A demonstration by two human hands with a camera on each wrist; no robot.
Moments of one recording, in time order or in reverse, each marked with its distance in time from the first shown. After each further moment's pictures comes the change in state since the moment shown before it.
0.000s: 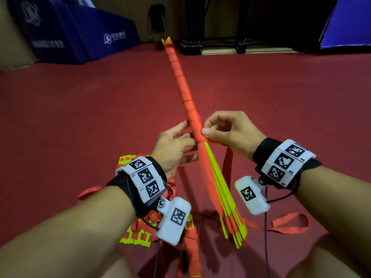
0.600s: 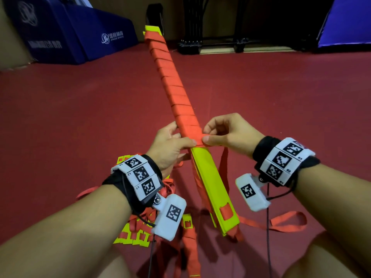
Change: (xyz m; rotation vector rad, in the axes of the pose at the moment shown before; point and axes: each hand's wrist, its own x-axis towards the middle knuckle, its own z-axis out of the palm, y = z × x) left_hand 0.005 -0.001 -0.003 0.050 0.007 -0.012; right_hand 0.001 0.007 -0.011 -0.140 -0.070 0.154
